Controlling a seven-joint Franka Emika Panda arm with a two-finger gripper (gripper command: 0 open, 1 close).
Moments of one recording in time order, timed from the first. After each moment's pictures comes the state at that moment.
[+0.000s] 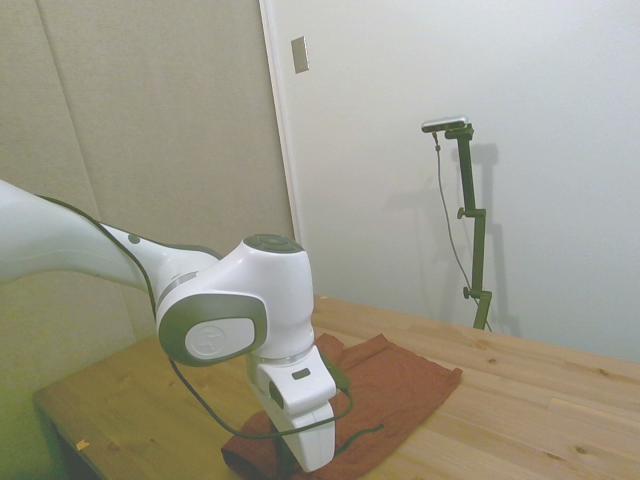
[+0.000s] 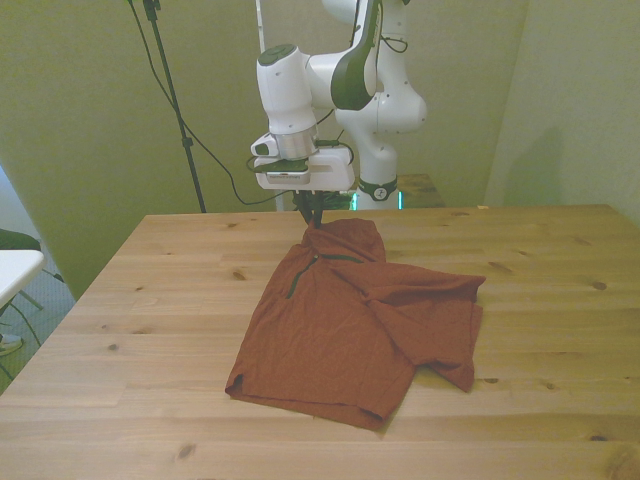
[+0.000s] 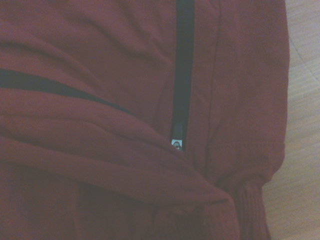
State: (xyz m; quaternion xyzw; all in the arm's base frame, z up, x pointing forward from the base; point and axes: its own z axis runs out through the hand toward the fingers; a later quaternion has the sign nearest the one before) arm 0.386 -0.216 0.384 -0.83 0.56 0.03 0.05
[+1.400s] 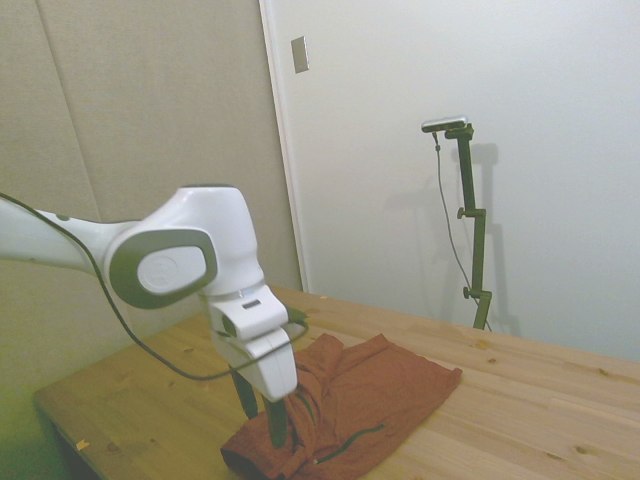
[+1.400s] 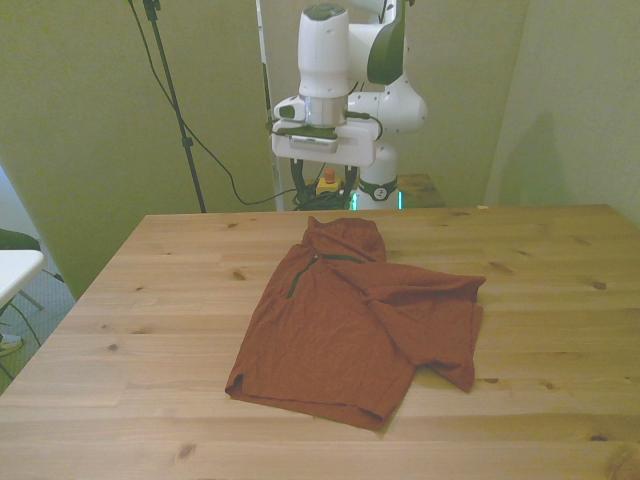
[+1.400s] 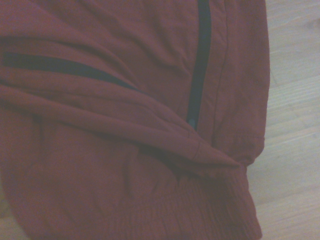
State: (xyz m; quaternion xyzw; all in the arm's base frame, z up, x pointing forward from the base) arm 0.377 -0.139 0.466 -0.86 0.51 -0.04 -0.05
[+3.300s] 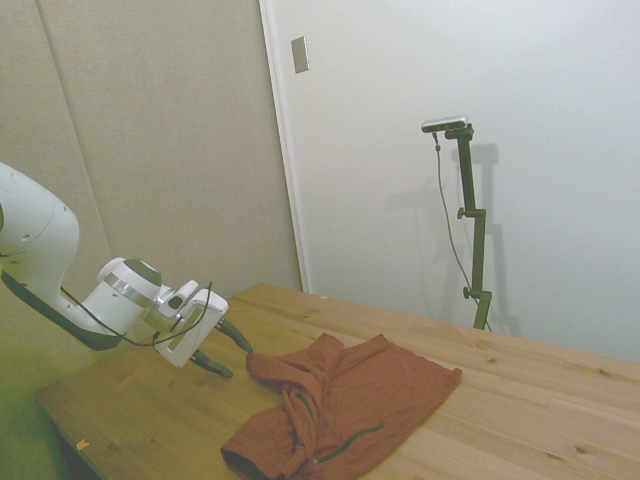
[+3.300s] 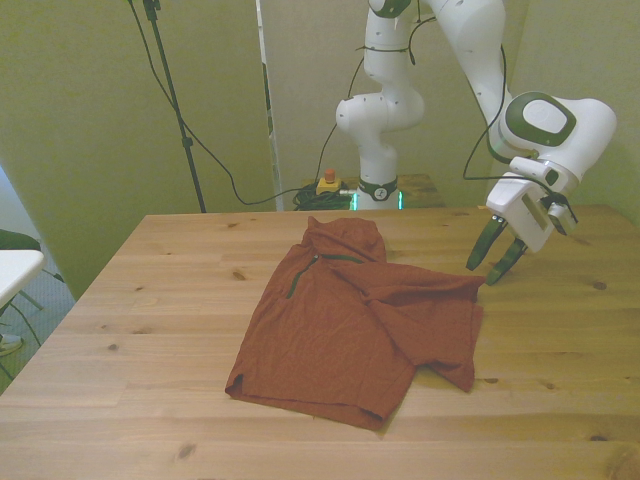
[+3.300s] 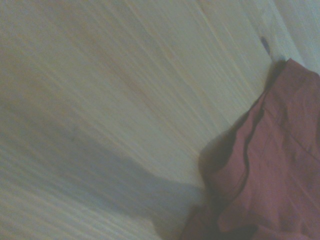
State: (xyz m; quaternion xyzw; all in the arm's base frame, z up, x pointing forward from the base) arm 0.503 0.204 0.325 -0.91 0.15 -0.27 -0.29
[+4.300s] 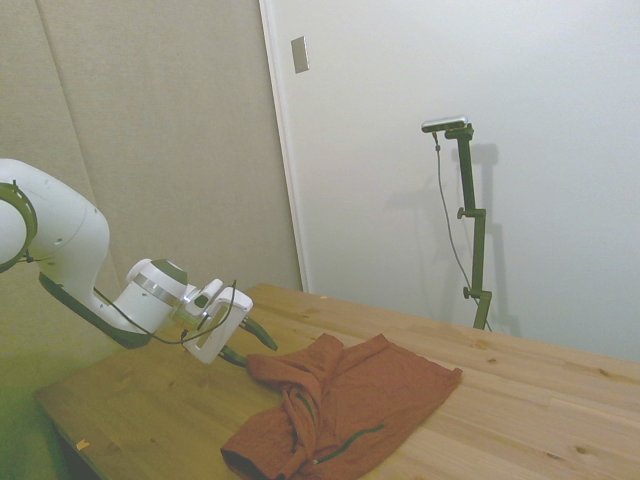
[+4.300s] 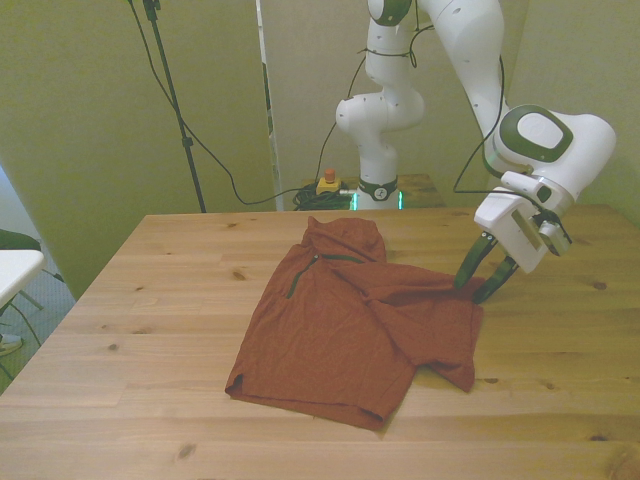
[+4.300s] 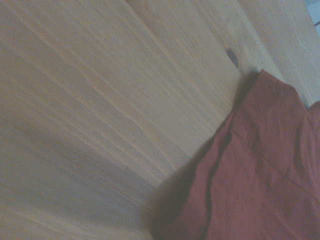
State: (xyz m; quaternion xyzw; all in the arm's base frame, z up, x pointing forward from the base) arm 0.545 0.169 0.315 -0.89 0.17 -0.27 -0.31
